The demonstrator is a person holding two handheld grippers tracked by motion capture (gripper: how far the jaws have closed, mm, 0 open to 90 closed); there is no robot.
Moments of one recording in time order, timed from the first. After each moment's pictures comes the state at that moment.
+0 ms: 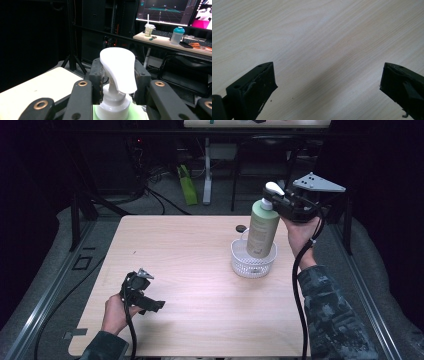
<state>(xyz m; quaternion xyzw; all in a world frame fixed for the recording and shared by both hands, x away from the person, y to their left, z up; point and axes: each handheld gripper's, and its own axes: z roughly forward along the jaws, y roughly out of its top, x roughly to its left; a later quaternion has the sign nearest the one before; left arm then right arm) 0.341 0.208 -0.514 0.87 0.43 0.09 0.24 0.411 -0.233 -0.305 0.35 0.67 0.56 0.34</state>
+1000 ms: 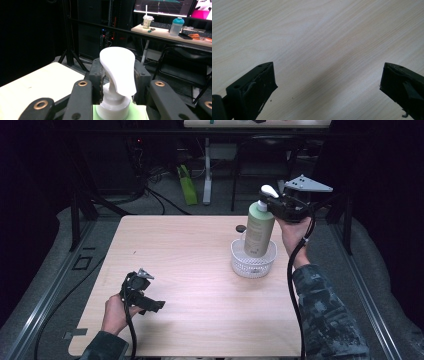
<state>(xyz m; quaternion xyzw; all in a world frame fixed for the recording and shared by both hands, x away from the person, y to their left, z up) 0.341 0.208 -0.514 0.87 0.43 0.09 0.24 0.430 -0.226 -0.323 0.38 0.68 0.54 0.33</state>
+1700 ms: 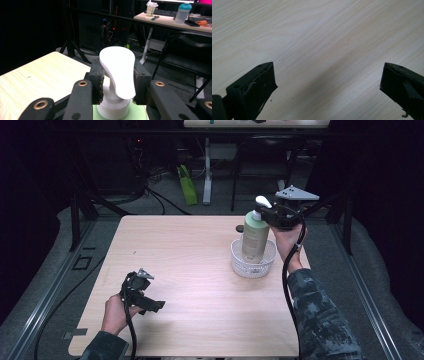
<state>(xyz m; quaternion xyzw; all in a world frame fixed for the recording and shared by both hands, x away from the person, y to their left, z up) 0.341 0.208 -0.514 0.87 0.43 0.10 0.24 0.441 -0.218 -0.356 0.39 0.69 0.52 0.31</state>
